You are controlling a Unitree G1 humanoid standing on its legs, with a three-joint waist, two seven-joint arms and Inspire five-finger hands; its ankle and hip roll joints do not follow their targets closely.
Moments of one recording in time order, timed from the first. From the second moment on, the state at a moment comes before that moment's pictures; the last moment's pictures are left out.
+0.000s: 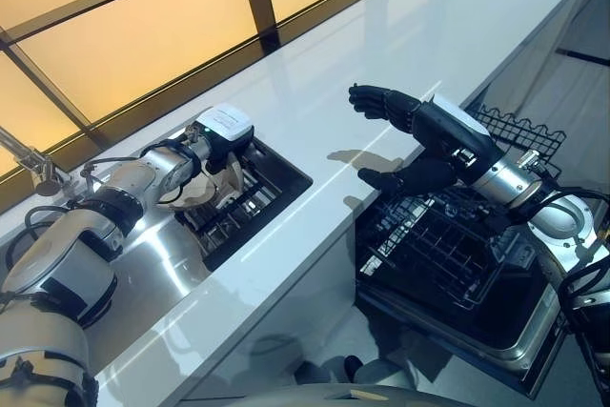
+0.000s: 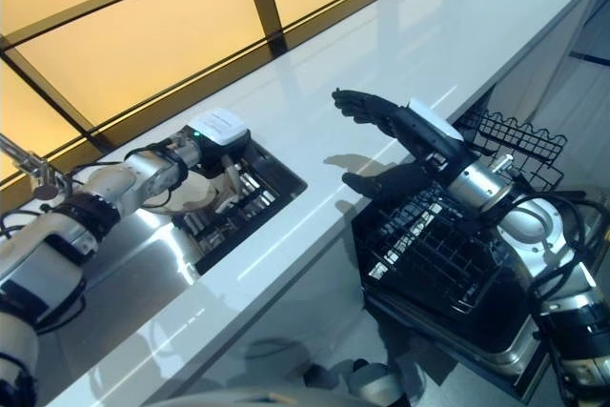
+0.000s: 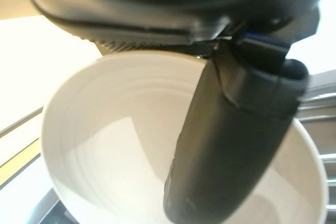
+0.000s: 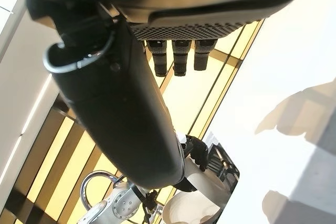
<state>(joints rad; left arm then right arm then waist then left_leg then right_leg) -0.93 0.79 -0.80 0.78 0.77 -0.26 0.10 -0.21 -0.89 0.08 -0.18 0.39 -0.24 0.40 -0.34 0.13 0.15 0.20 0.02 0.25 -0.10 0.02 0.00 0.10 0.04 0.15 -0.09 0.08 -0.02</state>
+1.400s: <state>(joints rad) -0.79 0.92 -0.62 0.47 0.61 -0.40 0.58 -0.21 -0.84 0.08 -0.19 0.39 -0.29 0.36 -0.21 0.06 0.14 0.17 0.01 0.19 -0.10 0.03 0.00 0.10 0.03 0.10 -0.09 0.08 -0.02</state>
